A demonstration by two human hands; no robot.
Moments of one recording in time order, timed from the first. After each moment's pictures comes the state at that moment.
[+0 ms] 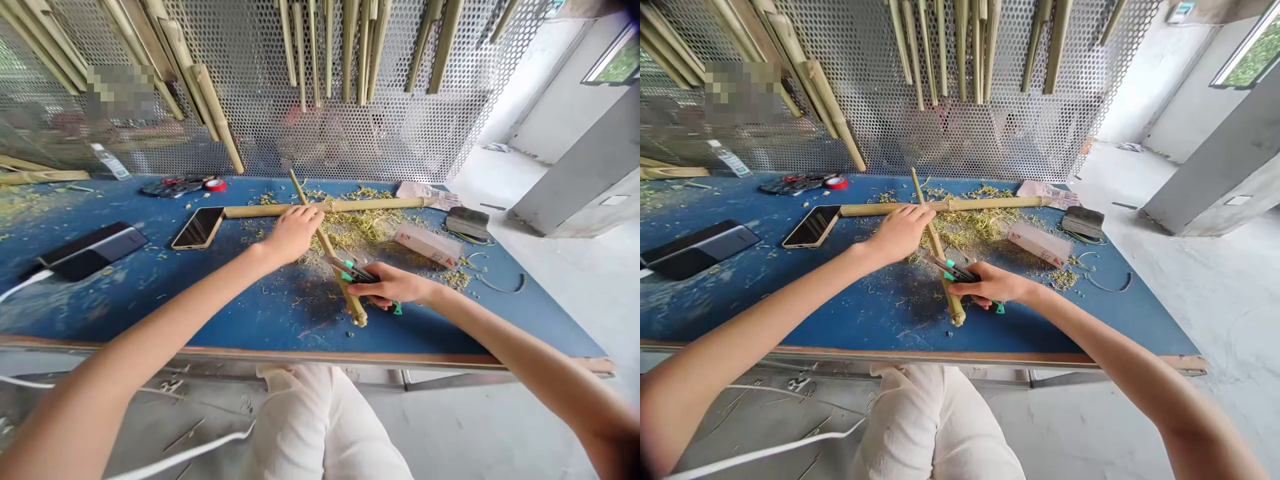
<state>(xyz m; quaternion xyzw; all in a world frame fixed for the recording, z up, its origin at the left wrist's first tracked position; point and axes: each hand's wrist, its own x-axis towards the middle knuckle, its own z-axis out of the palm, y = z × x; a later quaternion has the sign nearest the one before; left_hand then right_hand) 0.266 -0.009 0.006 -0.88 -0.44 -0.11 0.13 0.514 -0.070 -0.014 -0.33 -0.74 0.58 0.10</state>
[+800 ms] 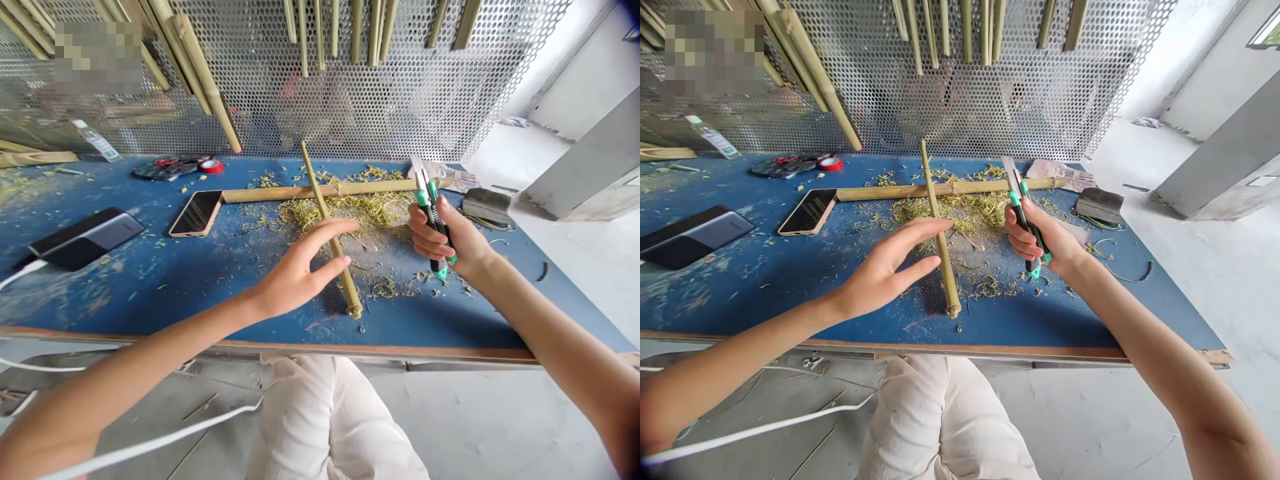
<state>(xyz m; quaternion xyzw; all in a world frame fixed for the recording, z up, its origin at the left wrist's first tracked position) 0.282 -0.106 0.022 -0.79 -0.33 -0.38 -0.34 0.556 -0.055 0.012 -0.19 -0.54 0.72 0.39</state>
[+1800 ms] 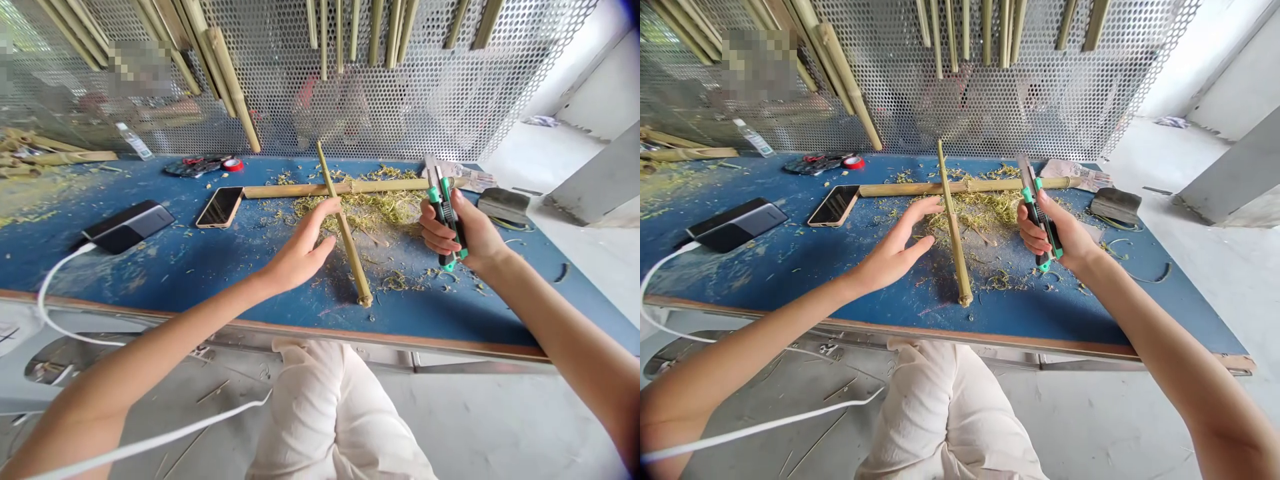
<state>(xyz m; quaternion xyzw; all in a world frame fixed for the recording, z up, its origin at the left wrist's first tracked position) 0.264 -0.104 0.022 -0.80 -0.40 -0.37 -0.24 0.558 -0.061 0.016 -0.24 -0.57 0.68 0.38</state>
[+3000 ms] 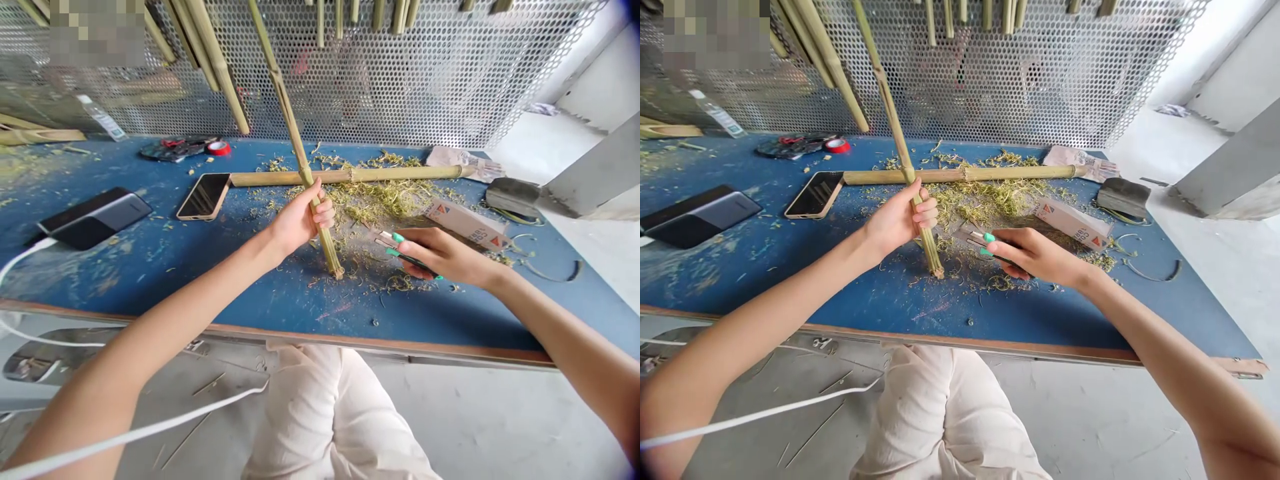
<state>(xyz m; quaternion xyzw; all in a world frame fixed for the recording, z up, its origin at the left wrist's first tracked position) 0.275 -0.030 0.005 -0.36 -0.36 -0.48 -0.71 0.536 -0.074 0.002 -0.33 -0.80 0.45 0.21</state>
